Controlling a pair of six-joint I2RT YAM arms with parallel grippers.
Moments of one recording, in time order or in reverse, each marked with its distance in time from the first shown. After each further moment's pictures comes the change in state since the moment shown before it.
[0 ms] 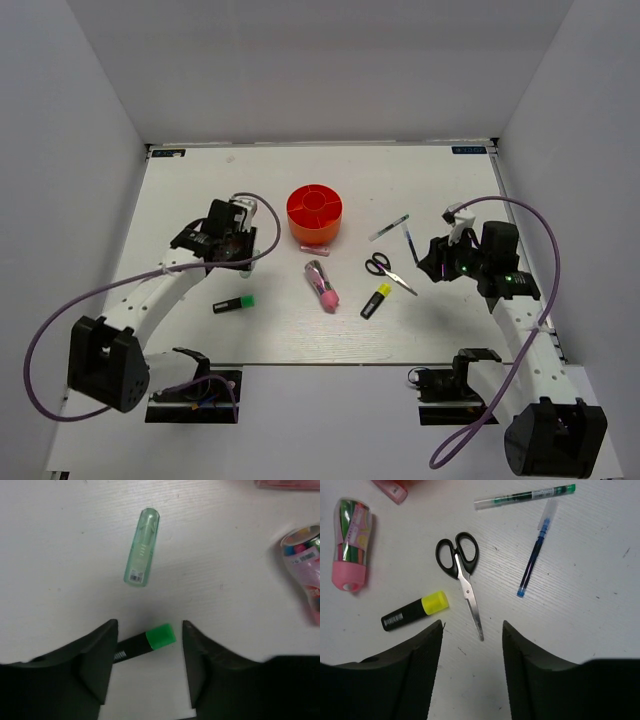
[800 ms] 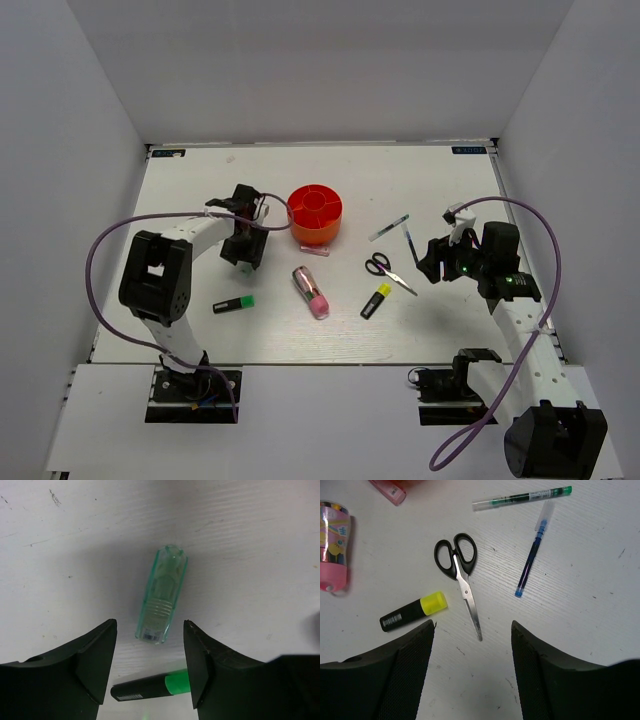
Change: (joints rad) left arm 0.056 0.540 0.233 -0.068 -0.003 0.076; right arm 0.000 -0.023 0.000 -0.003 0.008 -0.003
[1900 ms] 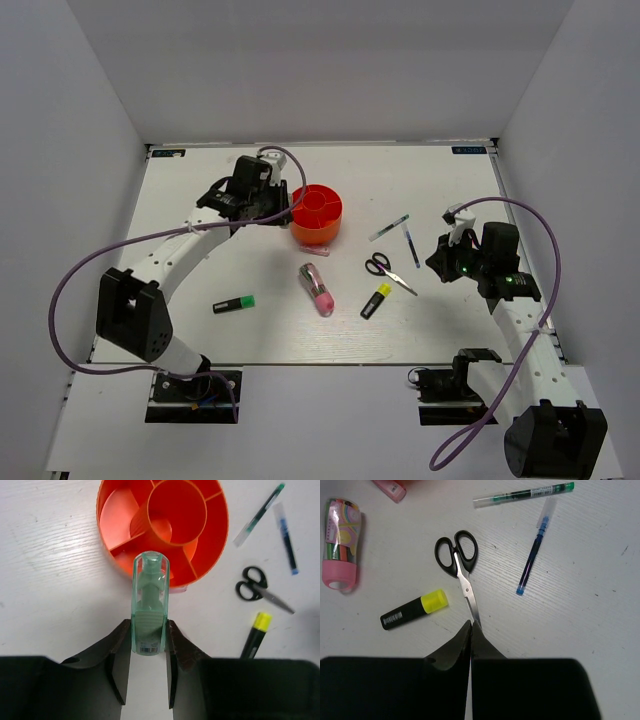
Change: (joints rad) left arm -0.125 -0.225 0.139 0.171 0.169 -0.234; right arm 0.000 0.002 0.000 -0.010 0.000 -0.002
